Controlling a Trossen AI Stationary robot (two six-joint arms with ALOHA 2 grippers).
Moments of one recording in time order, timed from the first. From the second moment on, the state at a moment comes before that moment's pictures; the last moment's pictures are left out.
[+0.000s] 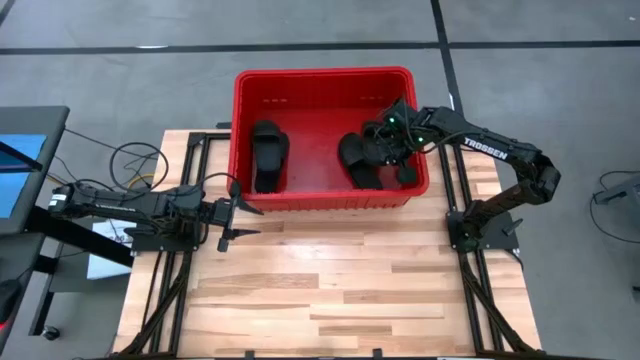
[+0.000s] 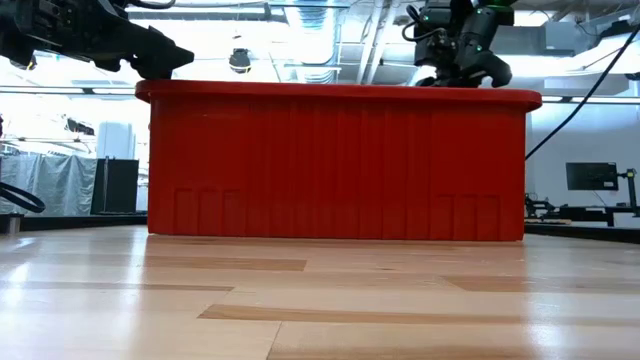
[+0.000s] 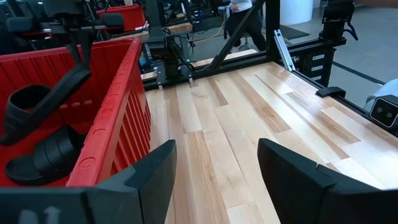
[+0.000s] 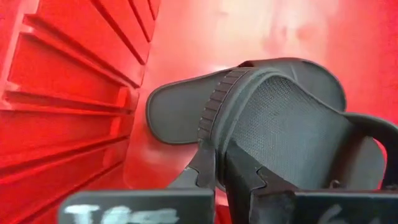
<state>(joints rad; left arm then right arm) -0.04 0.55 0.29 0.09 0.09 0.19 -0.59 1.43 1.29 -1.04 -0.19 -0.87</state>
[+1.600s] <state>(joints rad) -0.03 0.55 0.29 0.09 0.09 0.19 -0.59 1.43 1.29 -1.06 -0.21 -0.86</state>
